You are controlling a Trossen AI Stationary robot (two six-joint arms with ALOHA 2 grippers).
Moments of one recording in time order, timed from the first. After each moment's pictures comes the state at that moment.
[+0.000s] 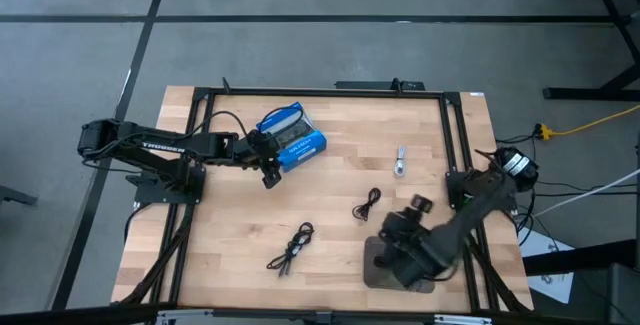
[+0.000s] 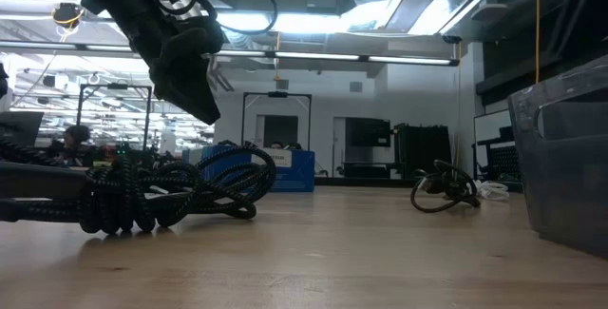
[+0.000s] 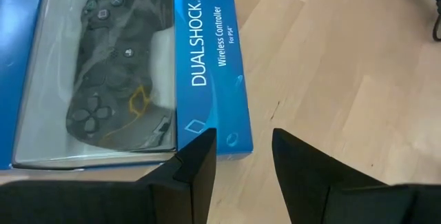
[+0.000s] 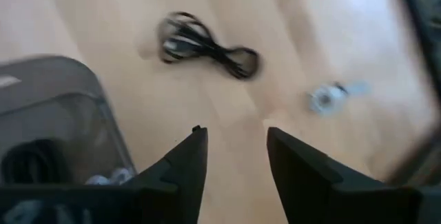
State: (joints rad) left arm 0.10 1.19 0.65 -0.27 -0.23 -0.39; right arm 0.75 1.77 1.40 -1.40 0.54 1.21
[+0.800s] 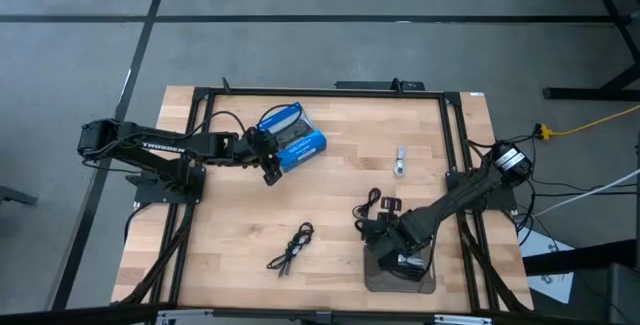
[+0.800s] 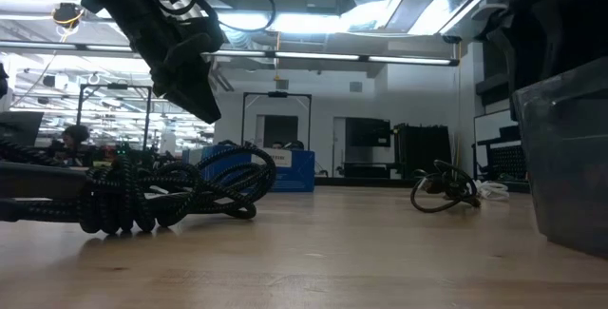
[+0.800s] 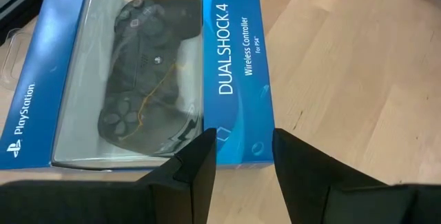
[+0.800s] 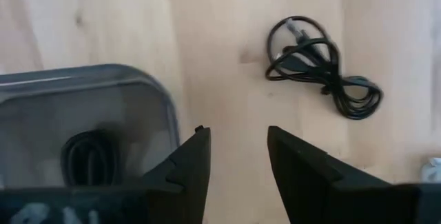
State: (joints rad) left arm 0.10 1.19 0.65 -0.28 -0.31 -0.39; right arm 0.59 1.77 1.29 -0.99 0.27 0.70
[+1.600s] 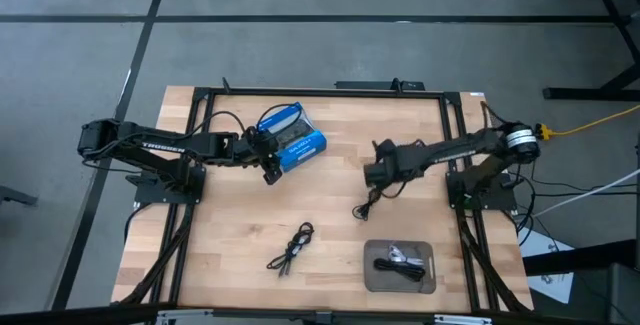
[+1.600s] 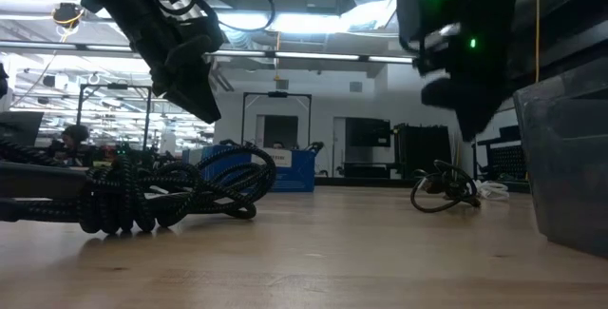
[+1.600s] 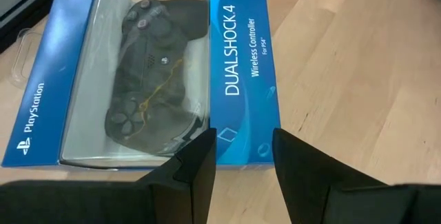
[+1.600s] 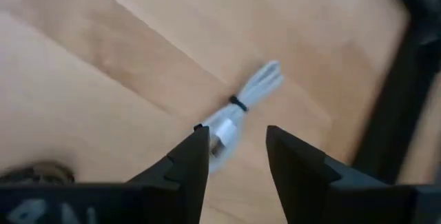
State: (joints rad) left arm 0.10 1.19 0.65 -0.28 -0.33 -0.39; right arm 0.07 1.61 1.05 -1.17 0.50 1.04
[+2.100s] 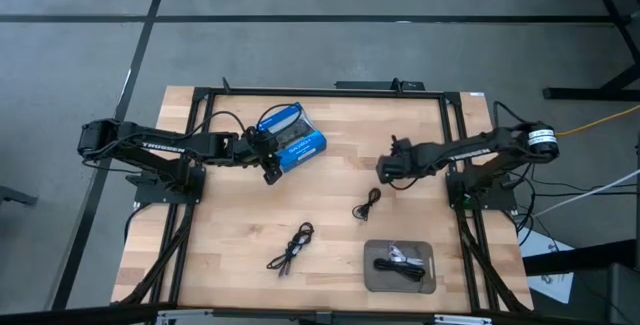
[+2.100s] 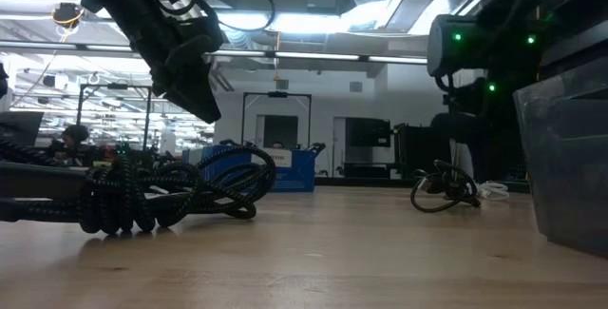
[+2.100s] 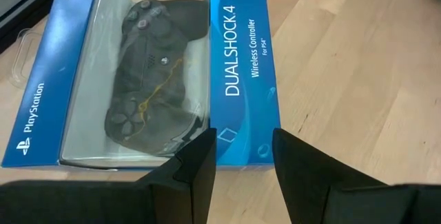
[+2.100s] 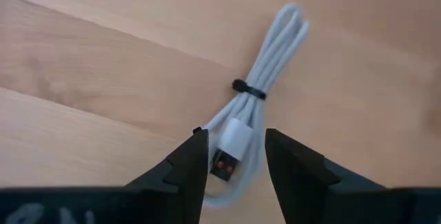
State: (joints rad) left arm 0.10 1.19 0.65 -0.28 -0.33 -0.39; right arm -0.05 1.45 0.68 -0.75 0.39 1.21
